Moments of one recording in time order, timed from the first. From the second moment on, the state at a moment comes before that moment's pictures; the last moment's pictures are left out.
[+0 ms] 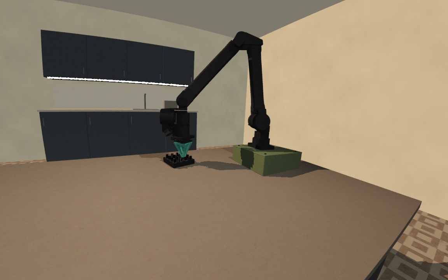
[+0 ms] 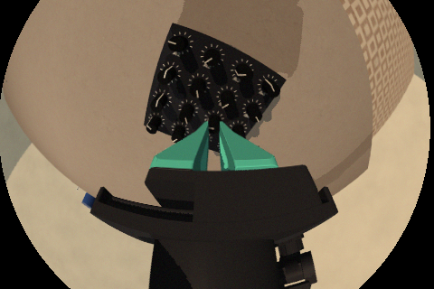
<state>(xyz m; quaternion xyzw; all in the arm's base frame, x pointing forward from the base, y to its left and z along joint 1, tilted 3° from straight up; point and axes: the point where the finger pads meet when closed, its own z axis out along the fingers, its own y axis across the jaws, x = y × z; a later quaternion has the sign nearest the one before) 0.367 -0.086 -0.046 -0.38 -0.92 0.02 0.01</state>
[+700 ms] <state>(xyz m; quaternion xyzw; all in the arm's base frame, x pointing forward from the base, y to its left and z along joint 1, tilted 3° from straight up) 0.366 -0.087 -0.046 -0.19 -0.98 0.02 0.01</state>
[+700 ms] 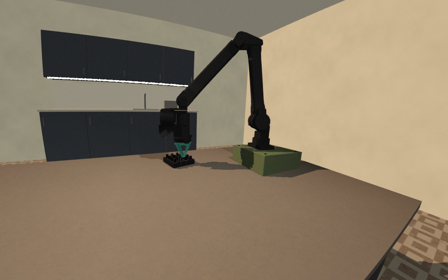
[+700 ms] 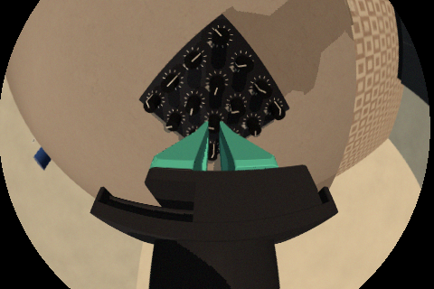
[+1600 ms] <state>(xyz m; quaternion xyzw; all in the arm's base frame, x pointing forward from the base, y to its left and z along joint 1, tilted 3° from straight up) 0.367 -0.087 -0.046 0.00 -1.00 0.02 0.02</state>
